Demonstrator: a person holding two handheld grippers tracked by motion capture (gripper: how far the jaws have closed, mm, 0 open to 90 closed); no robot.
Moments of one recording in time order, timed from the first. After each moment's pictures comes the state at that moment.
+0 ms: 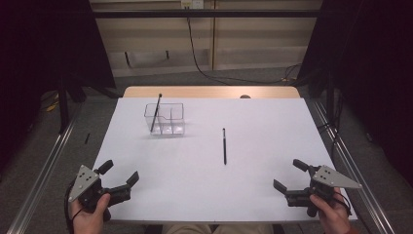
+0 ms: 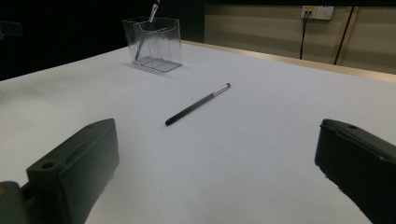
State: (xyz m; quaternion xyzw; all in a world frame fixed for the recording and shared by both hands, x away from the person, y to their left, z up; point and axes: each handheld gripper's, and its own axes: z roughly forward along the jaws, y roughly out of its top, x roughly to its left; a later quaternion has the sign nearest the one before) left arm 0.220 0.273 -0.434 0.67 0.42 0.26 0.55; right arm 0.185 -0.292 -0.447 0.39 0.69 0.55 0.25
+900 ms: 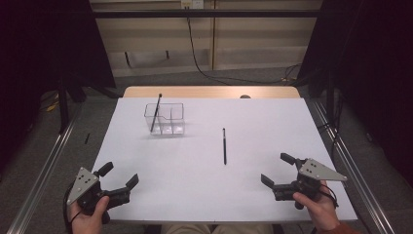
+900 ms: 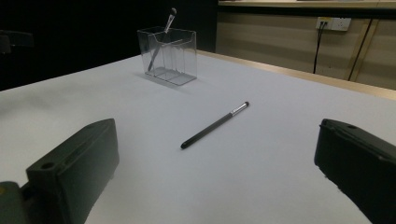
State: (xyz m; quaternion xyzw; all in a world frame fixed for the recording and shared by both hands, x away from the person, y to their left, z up) left arm 0.215 0.273 -0.434 0.68 0.41 0.26 0.55; right arm 0.205 -0.262 -0.438 0.36 0.70 0.57 0.24
